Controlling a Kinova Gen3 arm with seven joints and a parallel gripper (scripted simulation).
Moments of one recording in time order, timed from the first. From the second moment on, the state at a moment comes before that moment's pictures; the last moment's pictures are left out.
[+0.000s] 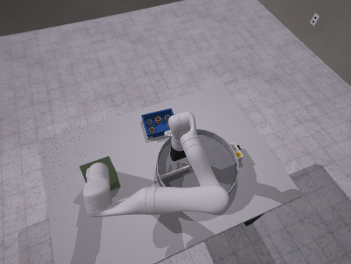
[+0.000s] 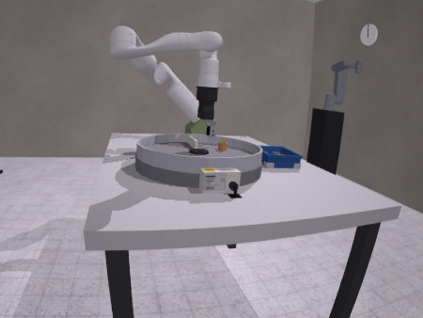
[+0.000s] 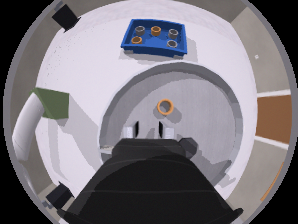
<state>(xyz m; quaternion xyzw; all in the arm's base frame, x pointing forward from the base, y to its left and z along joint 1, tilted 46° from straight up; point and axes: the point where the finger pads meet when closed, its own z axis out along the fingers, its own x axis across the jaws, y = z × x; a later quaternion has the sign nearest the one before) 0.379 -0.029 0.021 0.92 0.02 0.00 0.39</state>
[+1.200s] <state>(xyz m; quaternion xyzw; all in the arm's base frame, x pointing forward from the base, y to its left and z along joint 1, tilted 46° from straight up) 0.381 -0.021 0.030 0.92 0.03 0.01 0.39</state>
